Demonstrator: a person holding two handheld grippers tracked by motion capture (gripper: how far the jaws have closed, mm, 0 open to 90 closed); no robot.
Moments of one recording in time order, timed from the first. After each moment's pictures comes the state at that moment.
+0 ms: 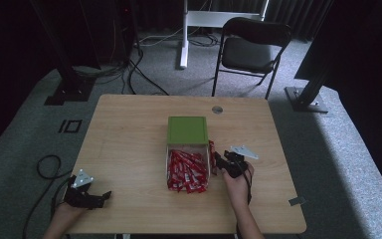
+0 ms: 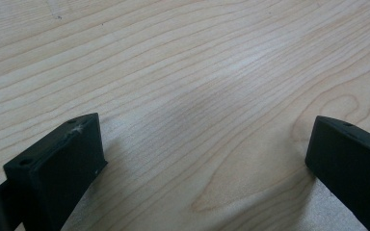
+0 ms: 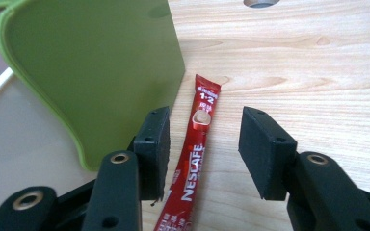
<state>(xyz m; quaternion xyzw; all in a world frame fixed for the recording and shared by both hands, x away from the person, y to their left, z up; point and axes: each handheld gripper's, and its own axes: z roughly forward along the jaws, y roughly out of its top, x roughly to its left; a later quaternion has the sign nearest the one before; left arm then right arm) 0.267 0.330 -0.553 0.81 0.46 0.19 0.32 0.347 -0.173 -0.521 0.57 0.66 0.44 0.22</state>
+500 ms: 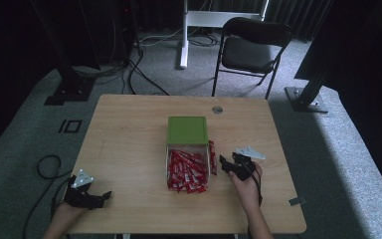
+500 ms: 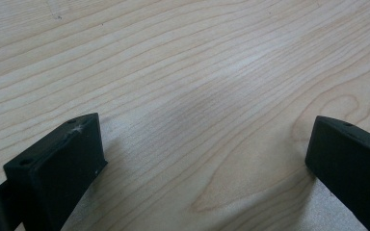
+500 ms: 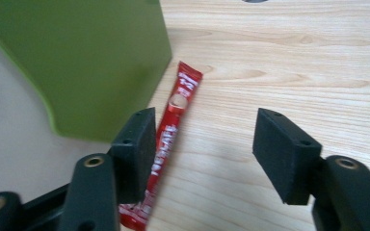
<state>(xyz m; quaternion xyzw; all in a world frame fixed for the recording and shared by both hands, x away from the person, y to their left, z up) 0.267 0.330 -0.553 0.81 0.46 0.19 0.32 0.342 -0.199 -0.521 0.54 0.69 0.42 0.22</state>
